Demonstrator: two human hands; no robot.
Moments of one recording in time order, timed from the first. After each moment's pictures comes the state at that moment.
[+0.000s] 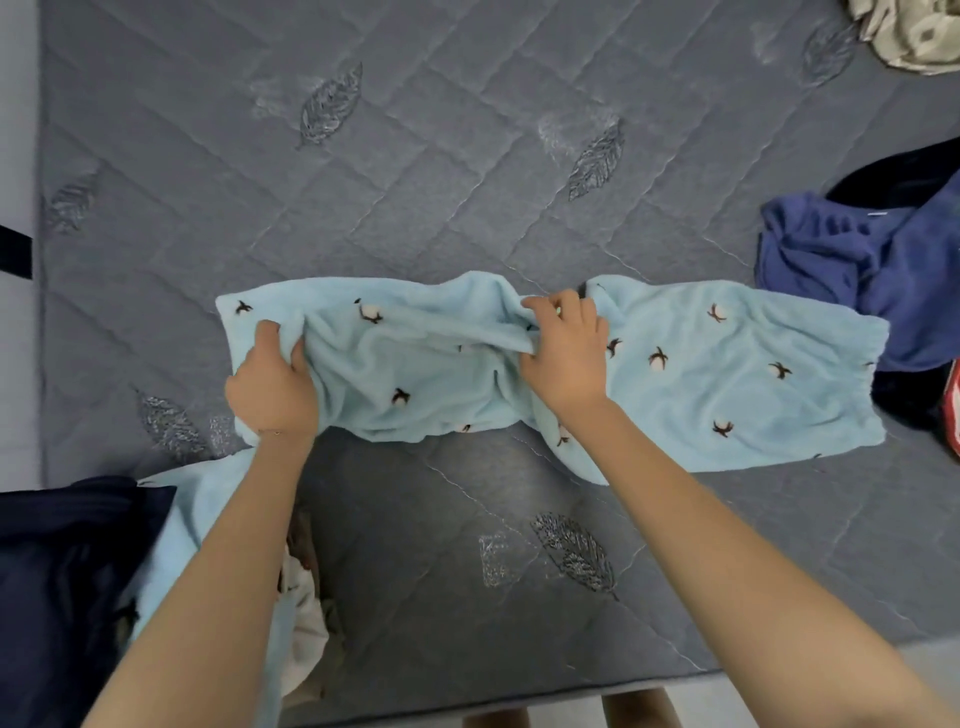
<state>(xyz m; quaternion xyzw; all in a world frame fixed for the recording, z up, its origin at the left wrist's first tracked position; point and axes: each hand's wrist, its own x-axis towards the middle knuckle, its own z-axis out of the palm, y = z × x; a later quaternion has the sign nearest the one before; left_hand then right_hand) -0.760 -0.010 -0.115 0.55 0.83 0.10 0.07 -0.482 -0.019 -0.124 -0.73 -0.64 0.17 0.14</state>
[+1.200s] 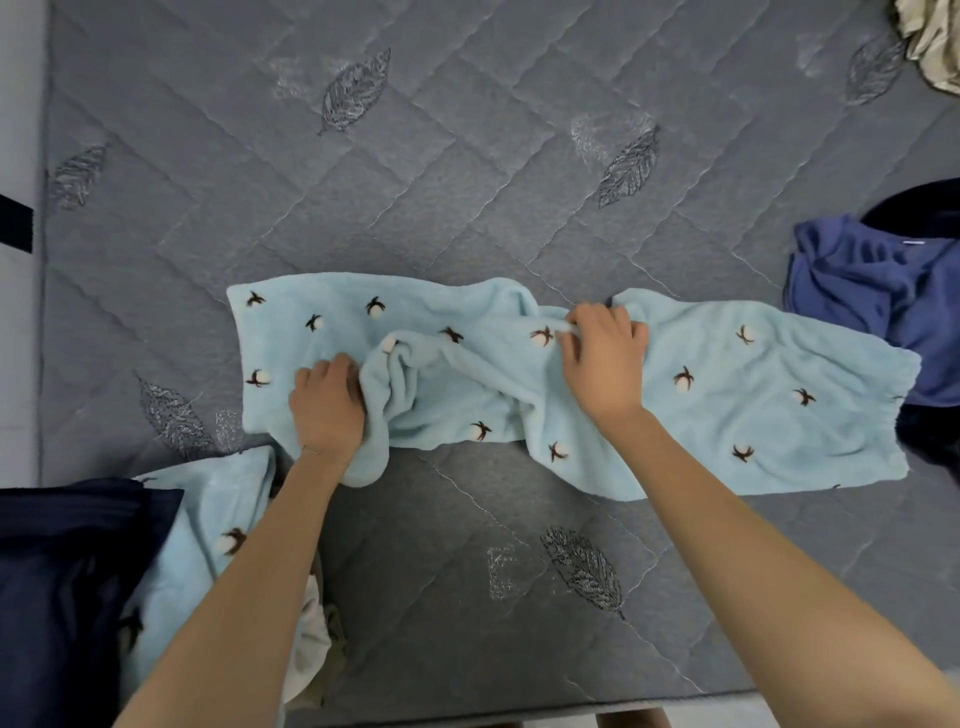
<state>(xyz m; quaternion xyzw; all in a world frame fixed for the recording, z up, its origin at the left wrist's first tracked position) -0.760 -0.022 -0.164 0.63 0.76 0.06 0.16 -0.468 -0.004 -0.139 -0.73 -0.65 0.14 0.13</state>
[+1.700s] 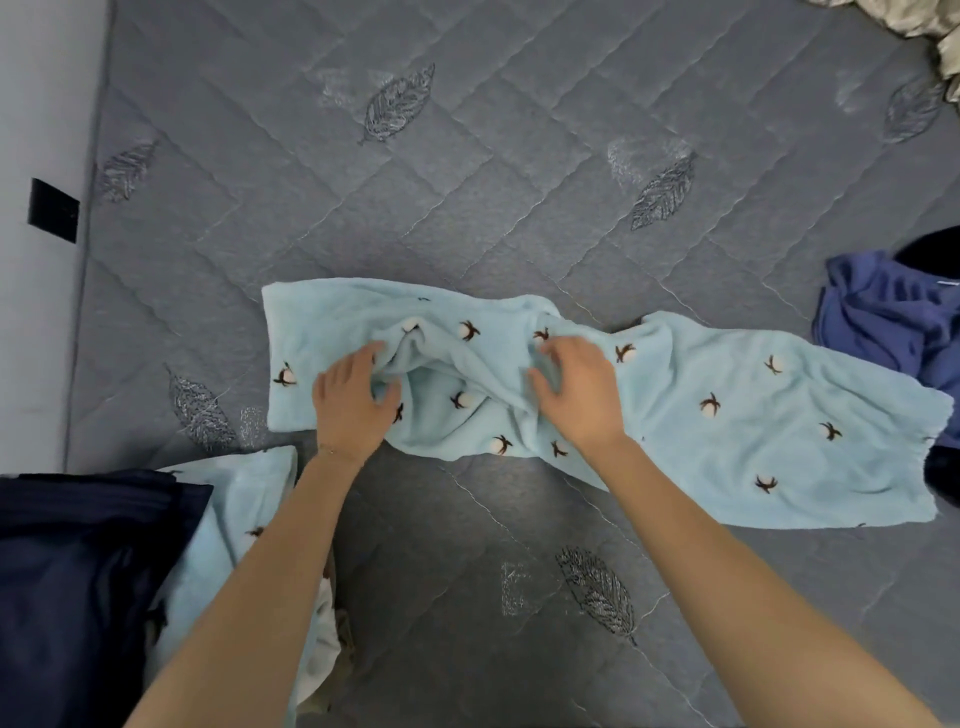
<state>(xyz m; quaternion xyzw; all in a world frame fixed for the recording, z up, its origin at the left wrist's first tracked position) -0.774 -0.017 -0.162 0.62 0.74 0.08 0.26 -0.511 -0.006 -0.147 -0.69 -0.66 0.27 0.12</state>
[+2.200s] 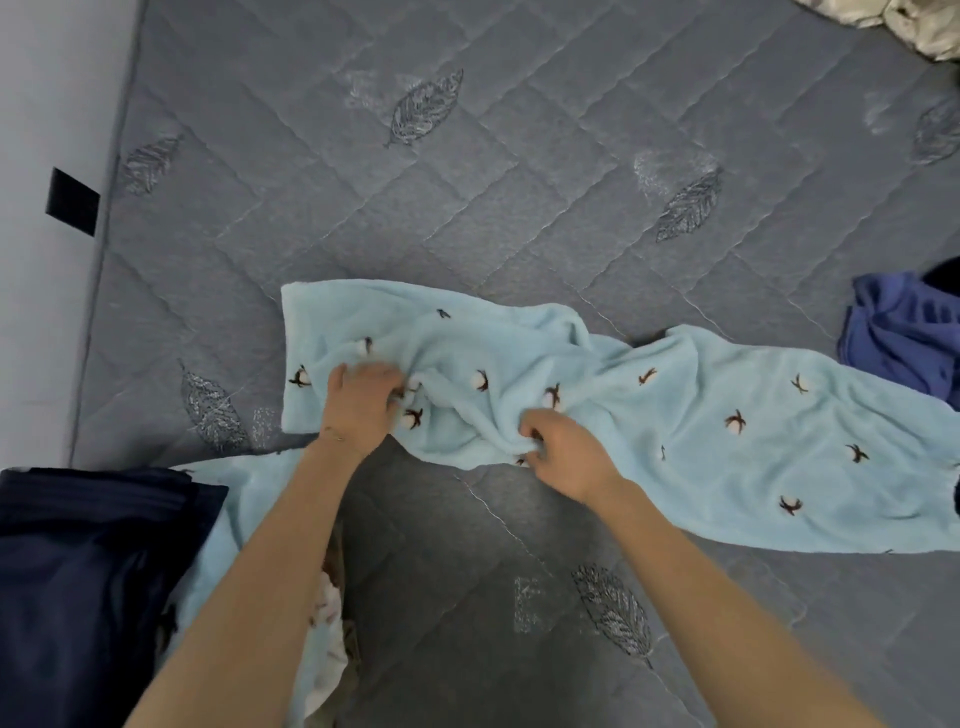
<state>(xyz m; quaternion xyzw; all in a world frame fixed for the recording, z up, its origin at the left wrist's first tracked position) -0.794 -0.004 -0.163 0.70 0.67 -0.08 0.24 -0.533 -0.042 -0.175 -0.59 -0.68 0.44 0.01</state>
